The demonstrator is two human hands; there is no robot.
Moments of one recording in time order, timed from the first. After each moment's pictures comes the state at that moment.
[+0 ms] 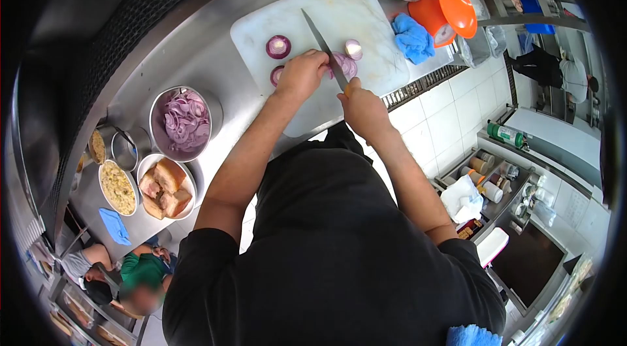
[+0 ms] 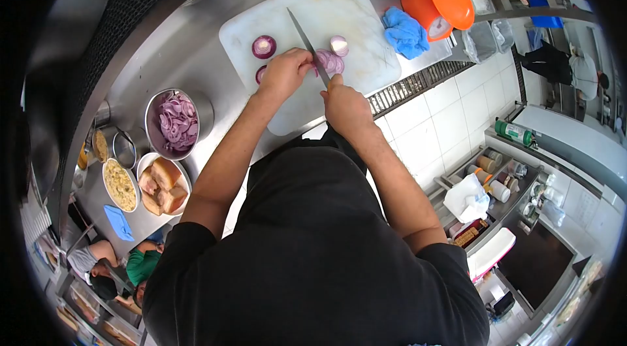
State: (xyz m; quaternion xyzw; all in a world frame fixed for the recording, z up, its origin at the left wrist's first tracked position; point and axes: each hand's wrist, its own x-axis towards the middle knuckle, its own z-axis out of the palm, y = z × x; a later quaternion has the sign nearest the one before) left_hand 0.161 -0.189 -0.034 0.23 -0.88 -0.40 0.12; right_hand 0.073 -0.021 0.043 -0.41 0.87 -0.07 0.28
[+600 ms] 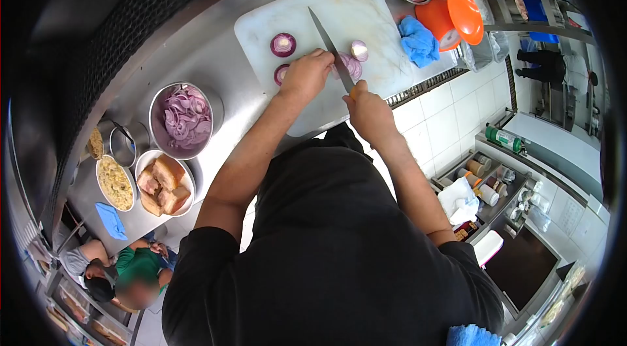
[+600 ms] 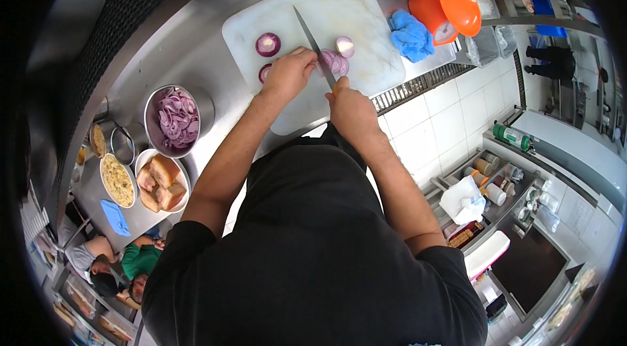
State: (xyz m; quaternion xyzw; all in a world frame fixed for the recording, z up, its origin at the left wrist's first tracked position) left_hand 0.164 -0.187 -0.030 0.24 -0.88 -0.39 0.12; right_hand 0.074 -0.022 0.053 -0.41 0.87 -0.06 0.27
